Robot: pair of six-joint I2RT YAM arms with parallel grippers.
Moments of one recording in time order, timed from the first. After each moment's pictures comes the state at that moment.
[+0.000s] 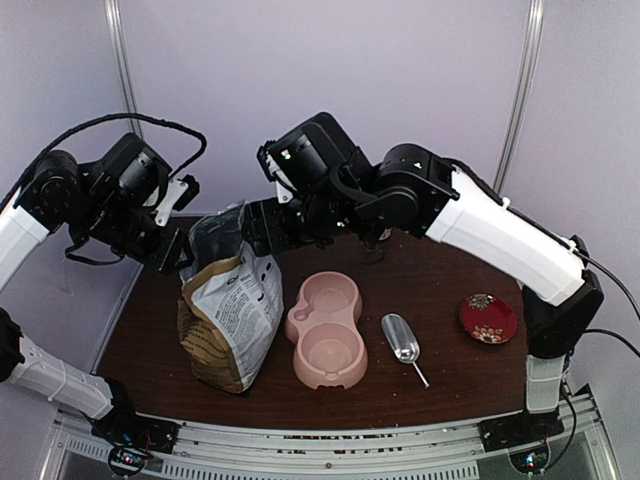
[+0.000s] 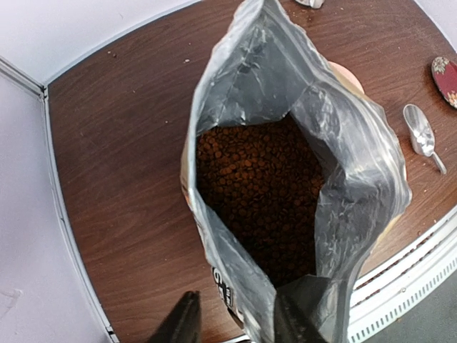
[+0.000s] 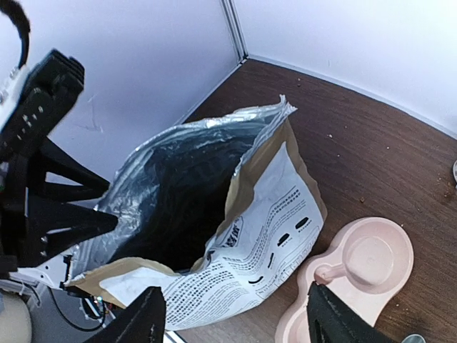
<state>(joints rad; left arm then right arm) -0.90 1.24 1.66 -1.43 -0.29 -0.39 1.24 2.00 2.37 -0.98 0.34 0.54</state>
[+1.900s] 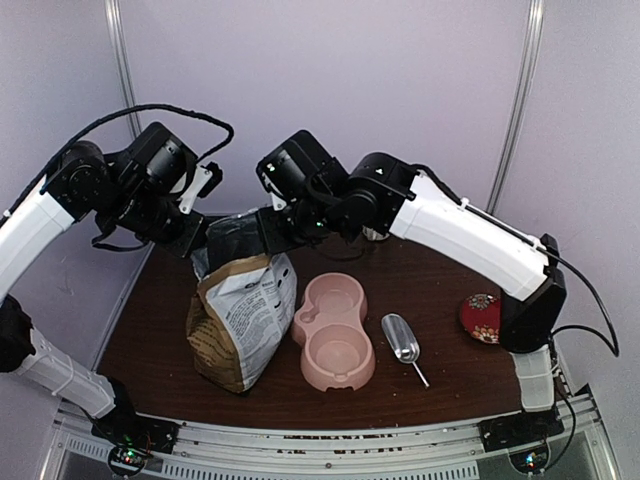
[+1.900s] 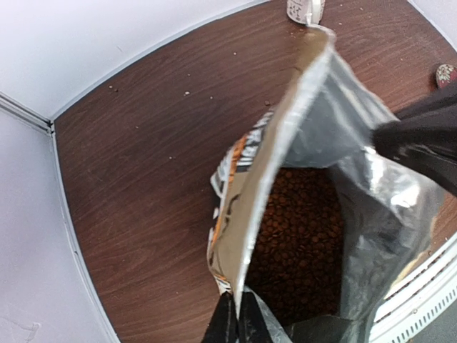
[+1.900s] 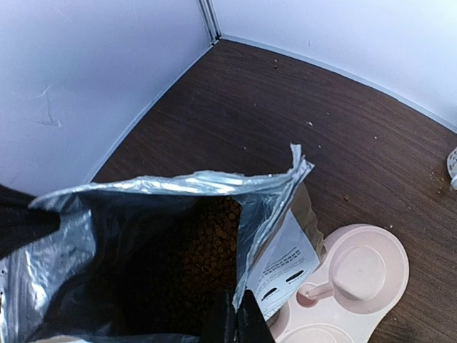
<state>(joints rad) -0.90 1.34 1.72 -1.34 -0.34 -0.28 1.15 2.14 2.46 -0.98 0.32 0.48</state>
